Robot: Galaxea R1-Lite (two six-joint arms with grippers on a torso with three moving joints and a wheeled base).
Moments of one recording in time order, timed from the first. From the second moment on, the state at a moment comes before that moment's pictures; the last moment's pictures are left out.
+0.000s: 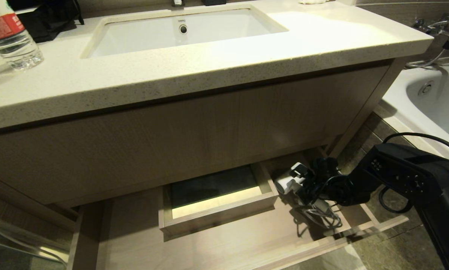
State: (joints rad) left arm 0.00 0.00 0.00 0.00 0.00 0.00; right arm 0.14 2.56 -1.31 -0.56 0.04 -0.53
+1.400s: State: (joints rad) left arm 0.00 0.00 0.00 0.00 0.00 0.00; right arm 0.13 2.42 -1.27 -0.52 0.04 -0.56
